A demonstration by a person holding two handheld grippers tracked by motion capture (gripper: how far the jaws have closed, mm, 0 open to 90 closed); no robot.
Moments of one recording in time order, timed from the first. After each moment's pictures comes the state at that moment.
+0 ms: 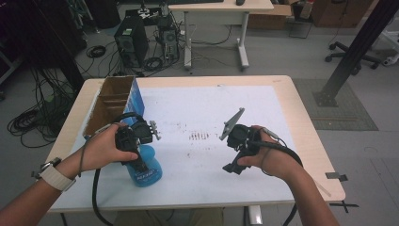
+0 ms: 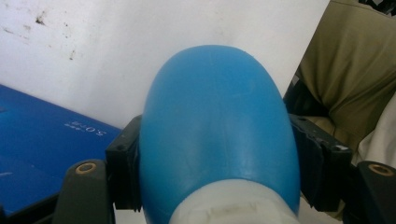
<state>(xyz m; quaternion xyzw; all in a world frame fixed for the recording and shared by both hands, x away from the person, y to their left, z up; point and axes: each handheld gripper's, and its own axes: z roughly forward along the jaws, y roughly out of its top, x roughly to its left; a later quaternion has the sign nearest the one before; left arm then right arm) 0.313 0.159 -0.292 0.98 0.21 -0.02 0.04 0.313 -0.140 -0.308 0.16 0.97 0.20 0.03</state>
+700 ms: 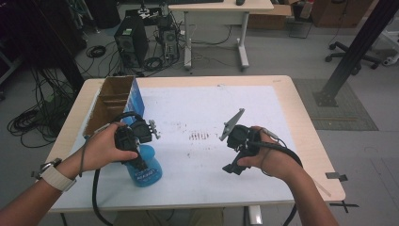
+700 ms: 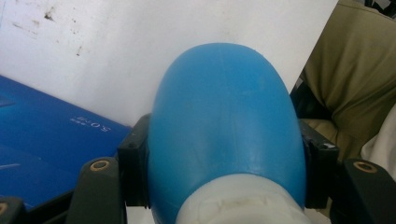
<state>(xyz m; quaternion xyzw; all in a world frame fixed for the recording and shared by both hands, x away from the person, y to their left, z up) 0.314 0.160 -0.291 0.98 0.22 -0.01 0.04 0.312 -0.140 -0.309 0.15 0.97 0.20 0.03</state>
